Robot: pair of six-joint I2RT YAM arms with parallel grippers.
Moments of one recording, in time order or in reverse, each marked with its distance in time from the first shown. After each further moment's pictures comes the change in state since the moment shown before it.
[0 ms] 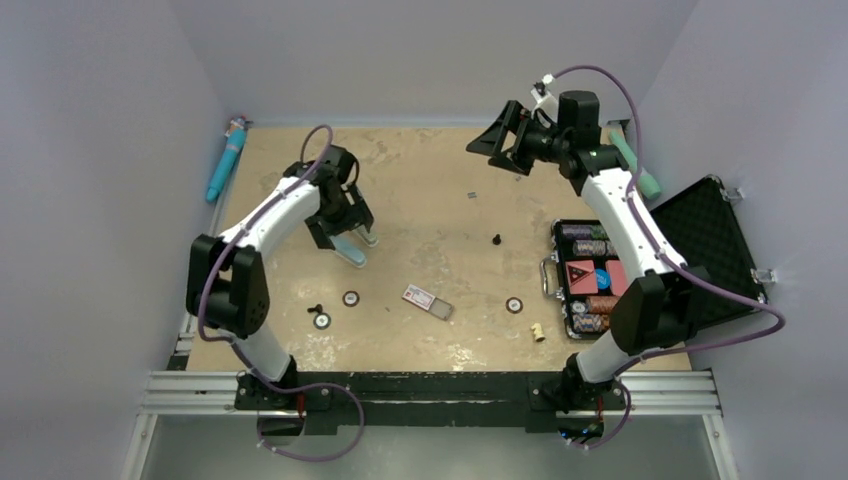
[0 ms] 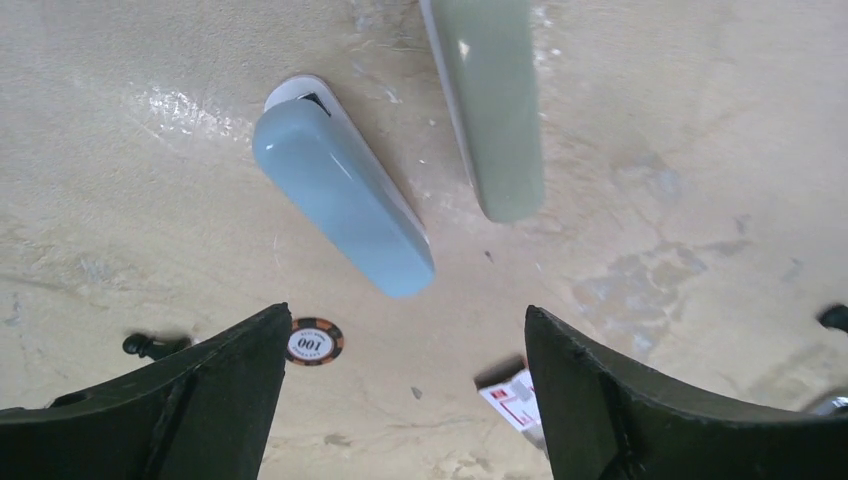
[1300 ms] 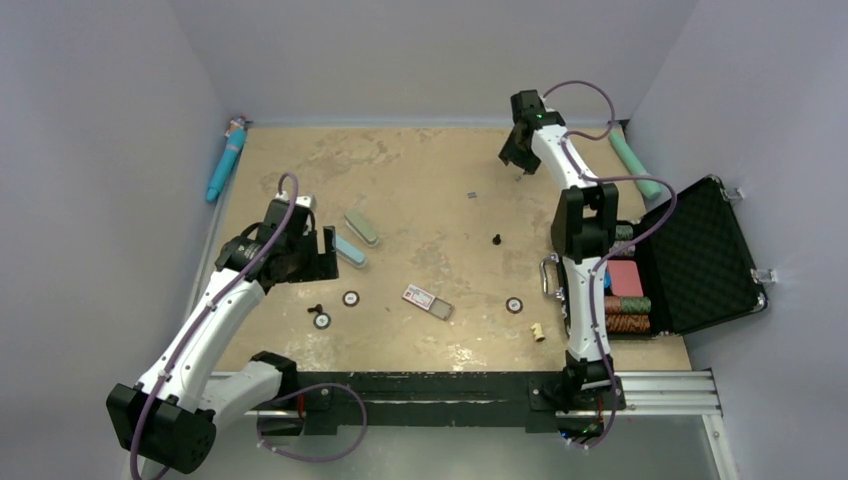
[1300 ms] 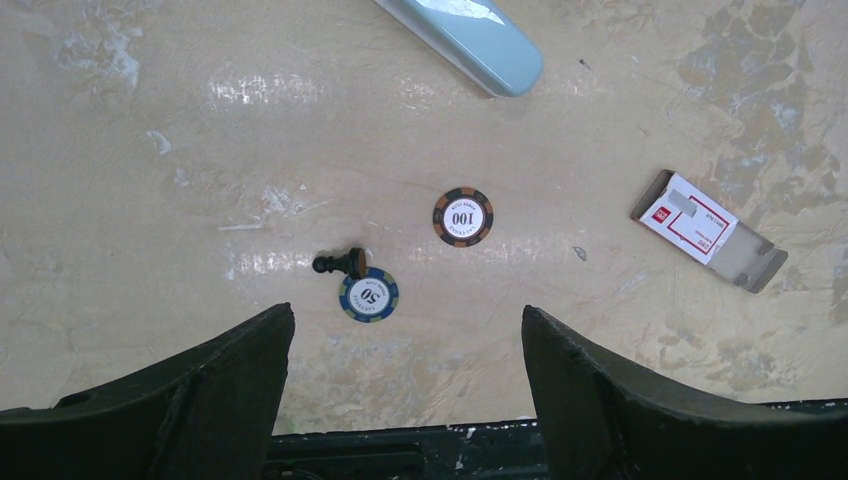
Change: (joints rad) left arm 0.000 -0.739 -0.413 -0.018 0.009 0.444; right arm -0.009 0.851 0.776 -0.496 0.938 -0.035
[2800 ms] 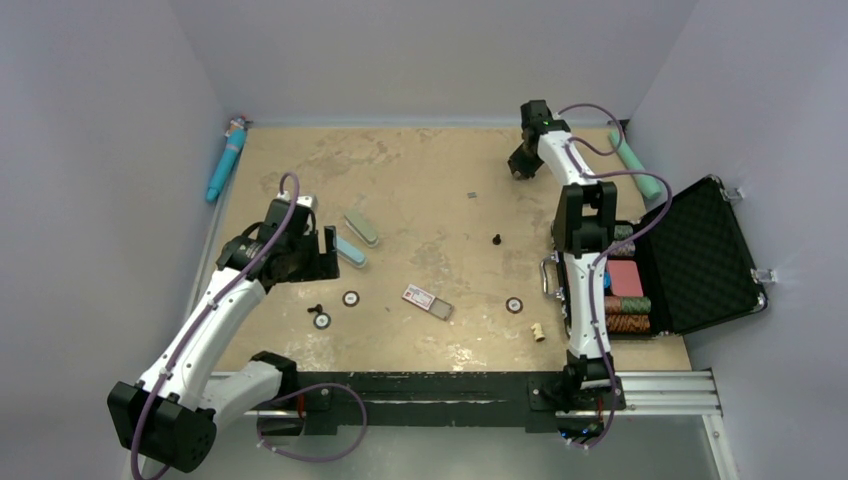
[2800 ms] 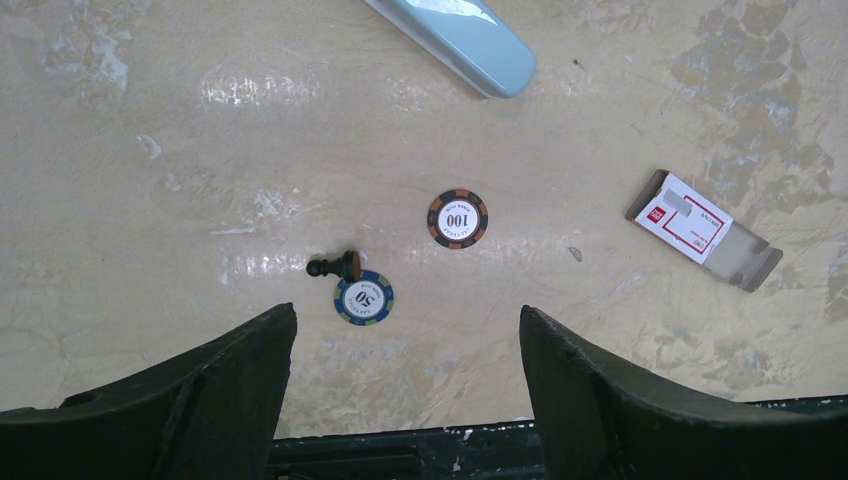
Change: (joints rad) left arm 0.000 0.007 -0.005 0.014 0.013 0.005; right arm -0.063 0.114 0.015 0.048 -0.091 0.208
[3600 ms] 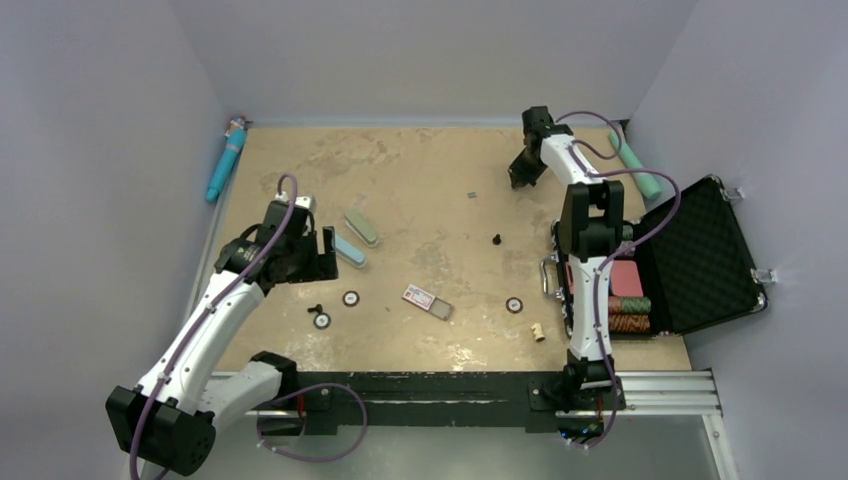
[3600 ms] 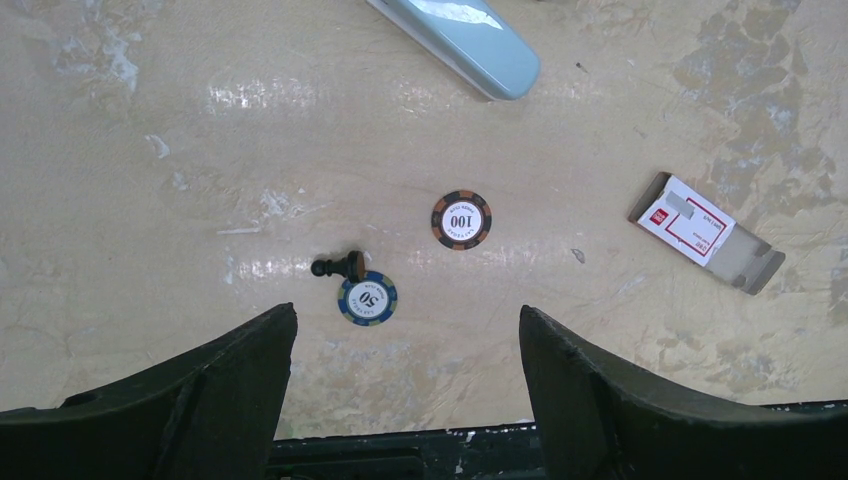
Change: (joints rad) left arm 0.000 -0.020 -0.006 0.000 -0.010 0.000; right arm -0.001 -0.087 -0.145 -0.007 -0.063 -0.031
